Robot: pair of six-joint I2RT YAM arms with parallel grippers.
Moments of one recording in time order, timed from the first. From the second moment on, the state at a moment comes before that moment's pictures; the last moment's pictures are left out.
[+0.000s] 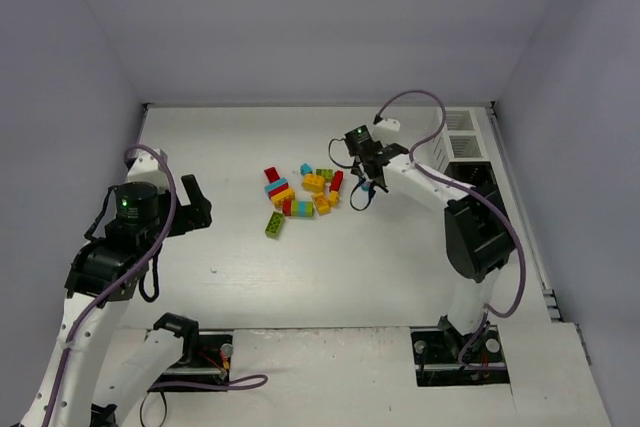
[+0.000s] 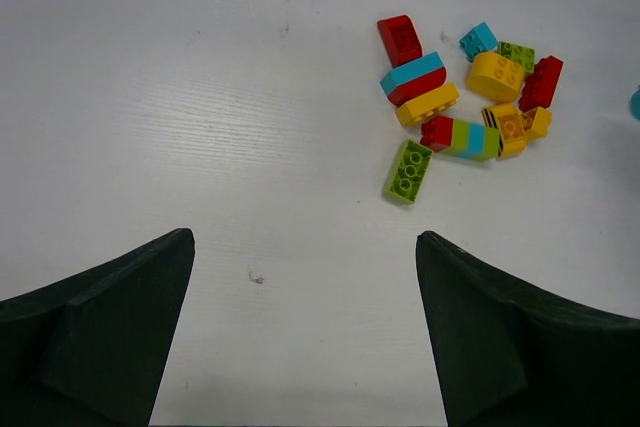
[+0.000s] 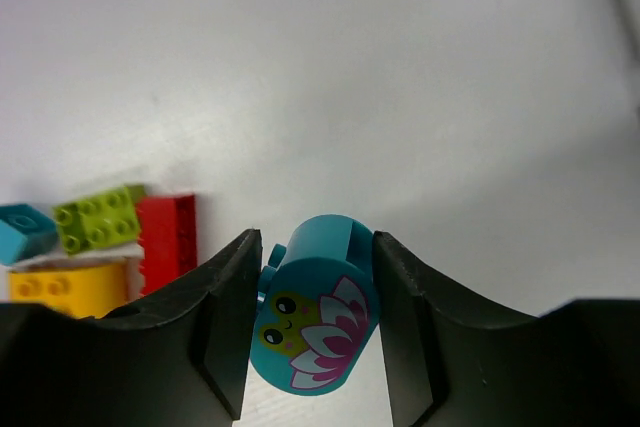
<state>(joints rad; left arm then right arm) -0.27 0.74 1.10 -0.92 -0.19 -0.36 0.54 1.87 1.36 -0.51 0.54 0.76</state>
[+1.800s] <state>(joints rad) -0.27 1.05 1.10 -0.61 -0.19 -0.41 -0.07 1.99 1.49 0.19 0.10 -0.03</state>
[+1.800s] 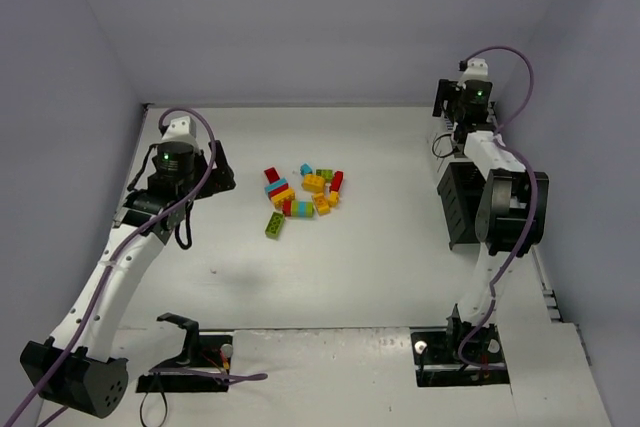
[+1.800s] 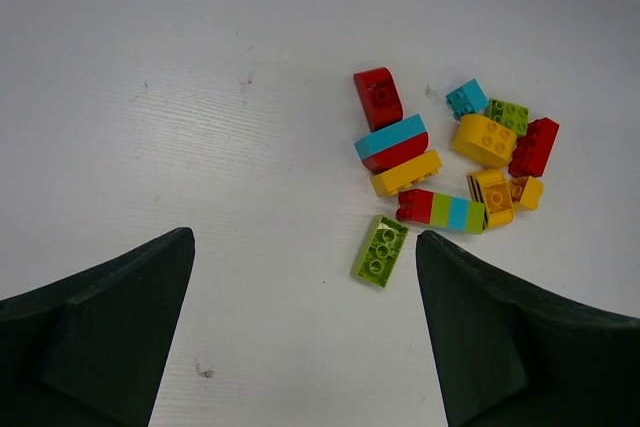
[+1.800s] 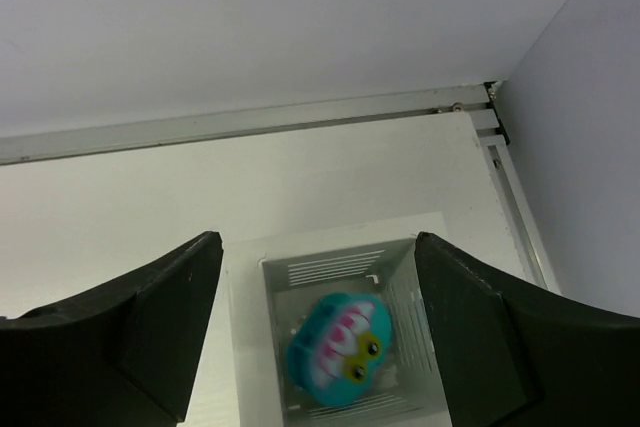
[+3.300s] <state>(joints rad) -0.27 0.91 1.05 -0.81 -0.16 -0.41 0.59 2.29 1.74 -0.14 -0.18 -0.08</state>
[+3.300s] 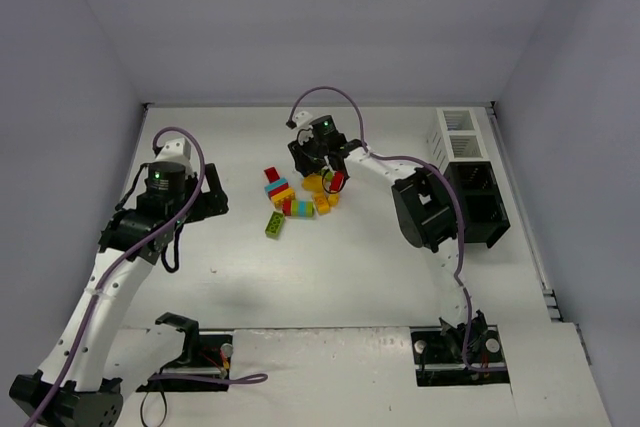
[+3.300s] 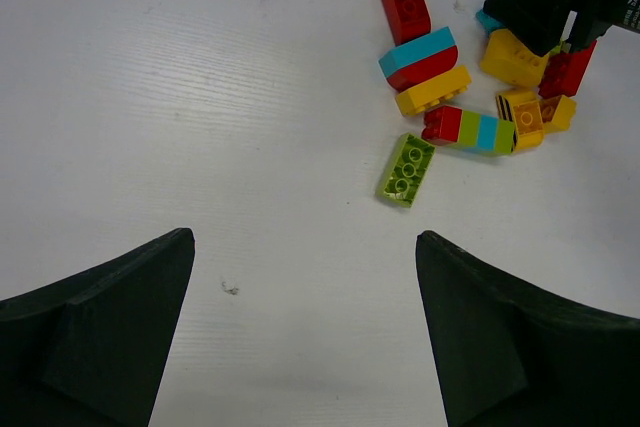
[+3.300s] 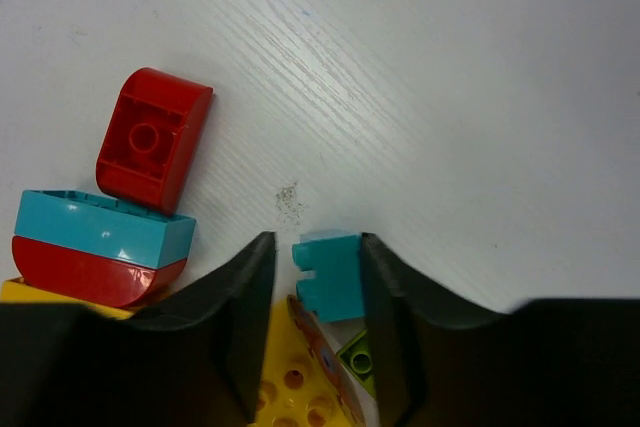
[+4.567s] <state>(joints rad) -0.27 0.90 1.05 -0.81 -0.16 -0.41 0.60 2.30 1.81 -0.20 -0.17 -0.13</state>
